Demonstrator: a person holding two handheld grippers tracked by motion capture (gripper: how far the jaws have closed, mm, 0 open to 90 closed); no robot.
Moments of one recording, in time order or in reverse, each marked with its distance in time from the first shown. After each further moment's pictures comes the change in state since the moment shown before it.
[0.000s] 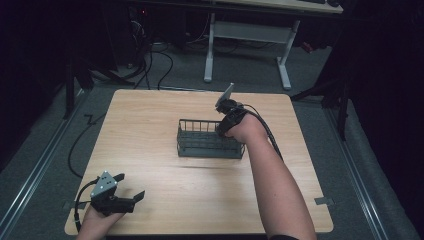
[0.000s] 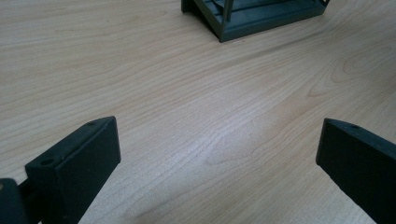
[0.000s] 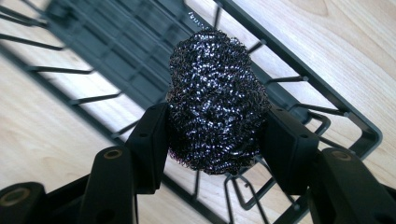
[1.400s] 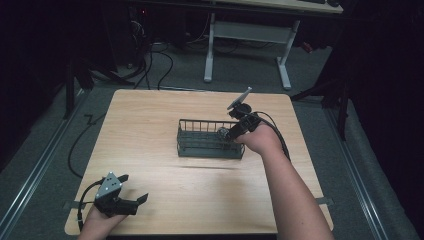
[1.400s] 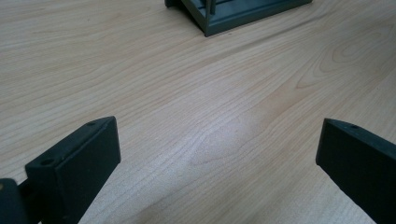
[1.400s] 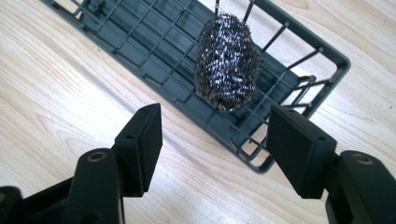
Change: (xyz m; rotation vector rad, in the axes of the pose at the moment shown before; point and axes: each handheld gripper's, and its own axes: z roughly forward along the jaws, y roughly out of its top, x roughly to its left) left arm -0.008 0.002 0.004 0.026 -0.023 0.053; right arm 0.005 -0.056 -0.035 -0.161 0.012 0.011
